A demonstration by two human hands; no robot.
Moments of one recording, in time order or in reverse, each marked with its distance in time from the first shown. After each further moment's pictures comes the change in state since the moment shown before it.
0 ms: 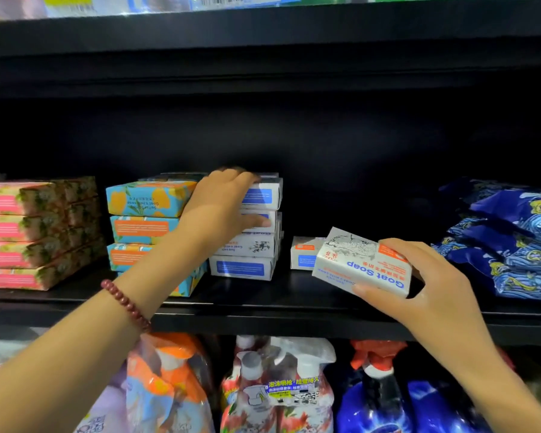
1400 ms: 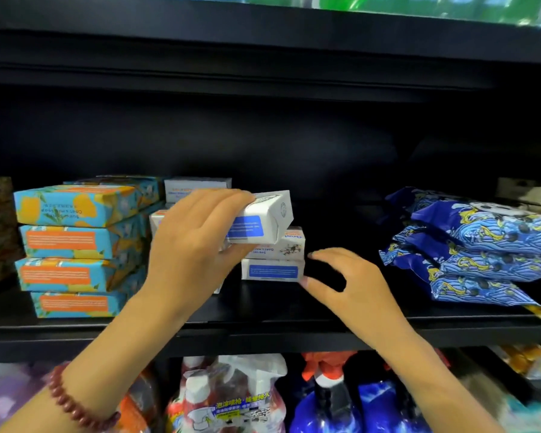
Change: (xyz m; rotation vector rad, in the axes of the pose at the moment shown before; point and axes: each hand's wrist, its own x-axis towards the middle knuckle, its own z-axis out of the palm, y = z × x) left_hand -0.039 0.053 0.008 -0.249 0.500 0.314; right_hand 0.031 0.037 0.011 -0.241 -0.134 -0.021
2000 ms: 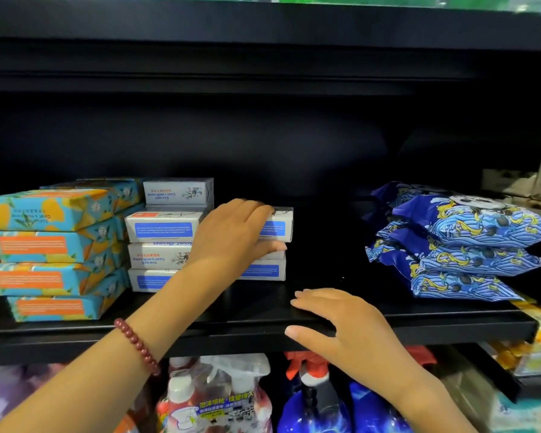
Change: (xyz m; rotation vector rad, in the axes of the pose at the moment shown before) left_hand 0.023 0.013 0.076 0.177 -0.442 -0.135; right_hand -0.040 0.012 -0.015 -0.162 -0.326 -0.016
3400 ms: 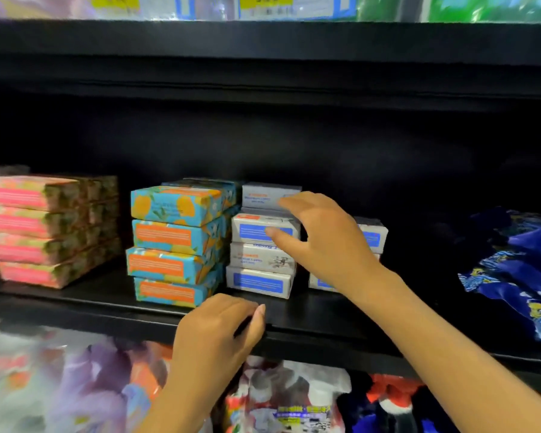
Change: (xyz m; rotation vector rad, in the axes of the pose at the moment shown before) left_hand -0.156 -0.058 -0.018 -0.163 0.306 -0.246; right_hand 0.129 -0.128 -0.001 -0.120 0.240 -0.300
